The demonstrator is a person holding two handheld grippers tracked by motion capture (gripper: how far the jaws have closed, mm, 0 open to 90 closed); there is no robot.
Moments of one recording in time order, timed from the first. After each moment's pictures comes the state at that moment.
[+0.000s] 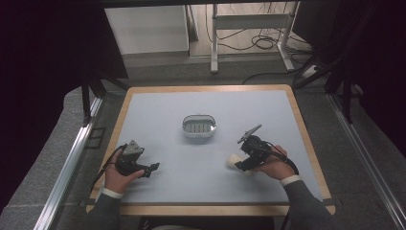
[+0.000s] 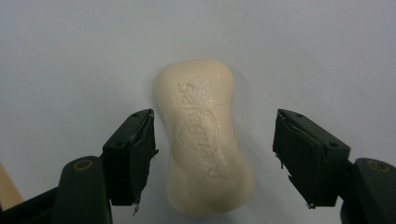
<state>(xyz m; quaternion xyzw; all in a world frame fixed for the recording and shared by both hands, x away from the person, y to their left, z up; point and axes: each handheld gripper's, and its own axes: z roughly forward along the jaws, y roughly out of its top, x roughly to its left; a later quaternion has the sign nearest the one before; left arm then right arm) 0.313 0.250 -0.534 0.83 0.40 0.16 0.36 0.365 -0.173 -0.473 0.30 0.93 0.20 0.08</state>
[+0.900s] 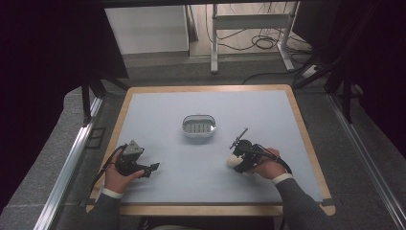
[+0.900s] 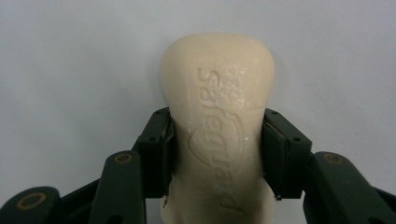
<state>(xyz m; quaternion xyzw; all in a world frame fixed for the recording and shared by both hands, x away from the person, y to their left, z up) 0.313 0.251 -0.535 0.83 0.40 0.16 0.36 0.372 -0.154 -0.497 0.27 0.95 0.13 0.06</state>
